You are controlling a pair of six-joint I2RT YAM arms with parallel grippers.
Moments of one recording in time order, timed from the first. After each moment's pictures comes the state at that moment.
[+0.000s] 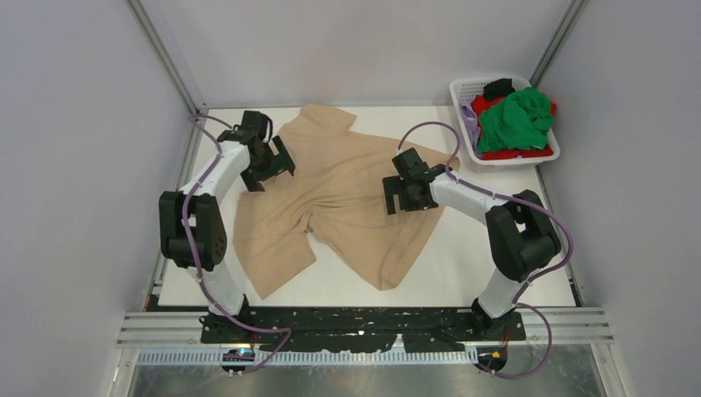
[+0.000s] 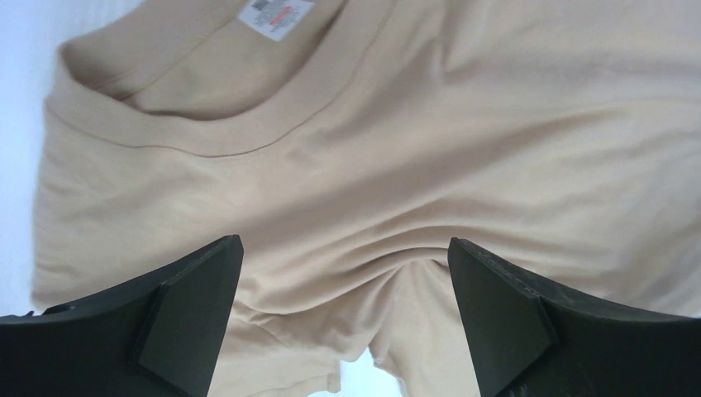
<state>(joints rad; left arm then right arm) -0.14 1.80 1.46 -0.83 -0.06 -0.63 0.52 1.70 1.12 -0.51 0.15 0.32</state>
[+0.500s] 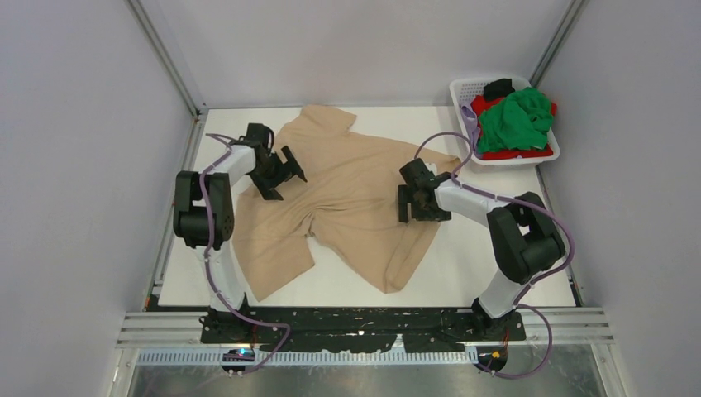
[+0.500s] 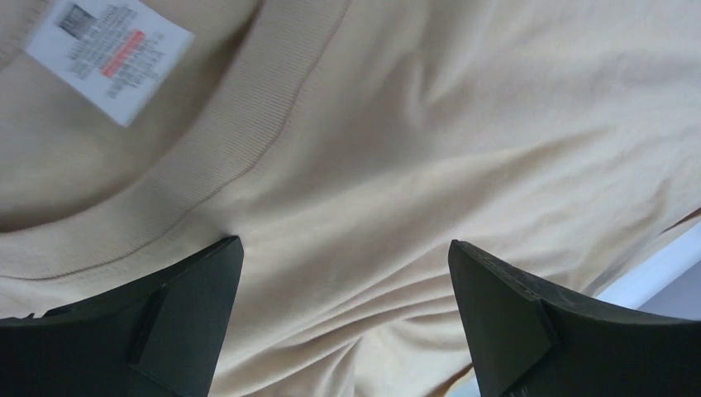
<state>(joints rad) -0.10 1.98 1.40 -0.62 0.27 -0.67 0.48 1.70 1.02 -0.56 0.30 0.43</state>
